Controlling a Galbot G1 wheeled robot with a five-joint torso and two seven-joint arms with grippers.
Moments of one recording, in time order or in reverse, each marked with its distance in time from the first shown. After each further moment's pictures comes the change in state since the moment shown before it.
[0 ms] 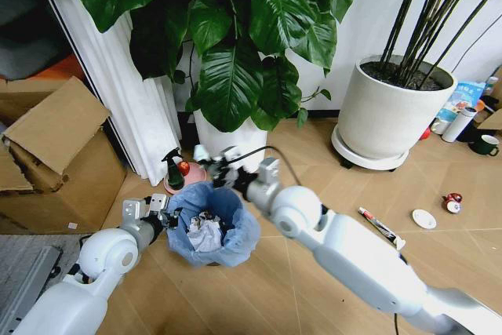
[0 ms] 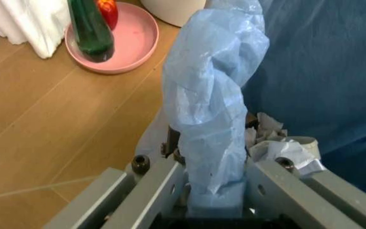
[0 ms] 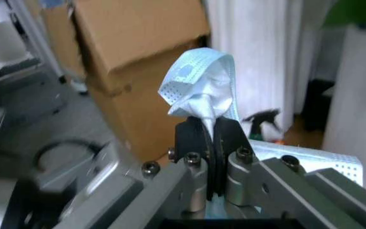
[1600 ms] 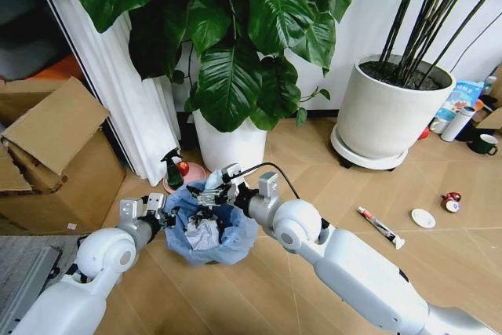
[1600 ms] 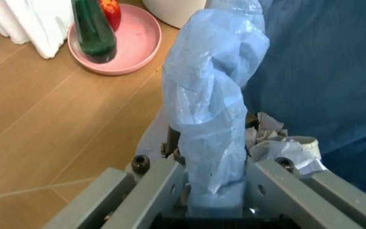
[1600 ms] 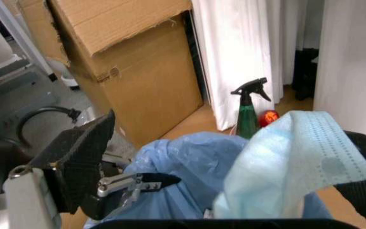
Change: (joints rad) left arm 0.004 -0.003 -0.022 0.006 -0.006 -0.003 0.006; right arm -0.105 0.003 0.095 0.012 0.003 -0.047 -0.003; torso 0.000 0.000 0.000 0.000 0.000
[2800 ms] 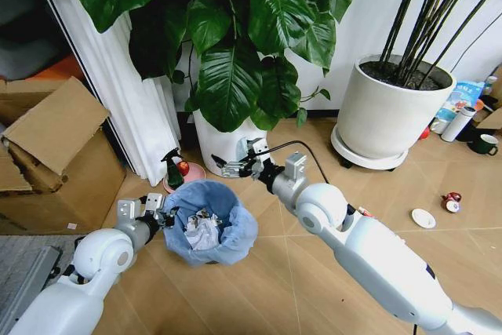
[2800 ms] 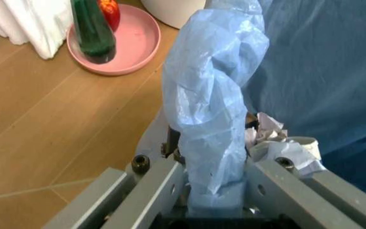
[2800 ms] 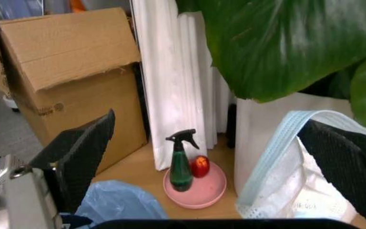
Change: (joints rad) left arm 0.008 0.004 -0.008 0.001 0.003 -0.006 0.020; right arm -0.020 -0.086 0.153 0.056 -0.142 0.065 -0.042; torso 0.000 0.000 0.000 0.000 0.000
